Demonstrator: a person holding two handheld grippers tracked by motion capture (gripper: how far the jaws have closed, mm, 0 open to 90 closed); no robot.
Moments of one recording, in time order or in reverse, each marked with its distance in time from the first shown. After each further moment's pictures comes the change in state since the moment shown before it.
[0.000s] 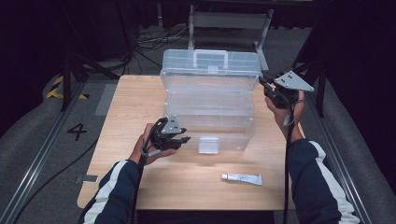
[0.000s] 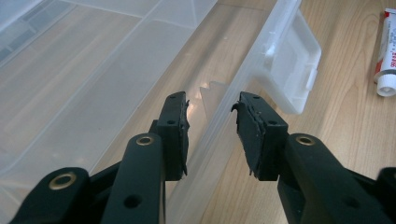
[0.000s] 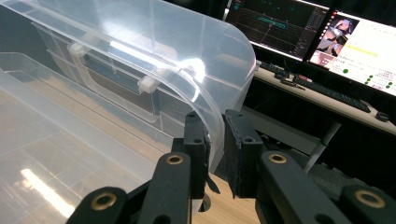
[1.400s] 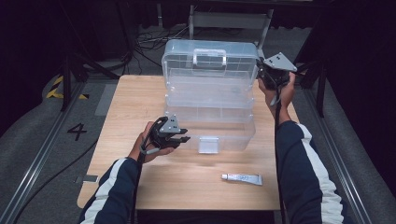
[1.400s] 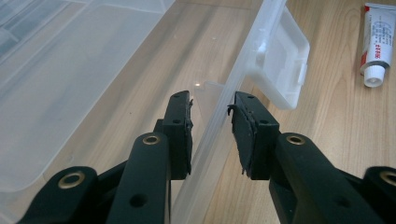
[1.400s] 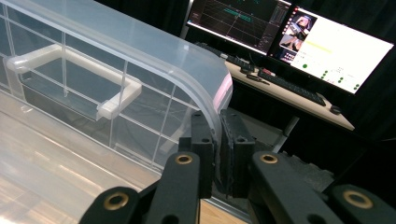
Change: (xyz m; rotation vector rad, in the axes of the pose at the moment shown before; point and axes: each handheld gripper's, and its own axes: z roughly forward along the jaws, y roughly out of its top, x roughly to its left) left arm 0.008 -0.002 0.000 -0.017 -0.061 0.050; right arm -0.008 0.022 0.056 0.055 -0.152 -0.030
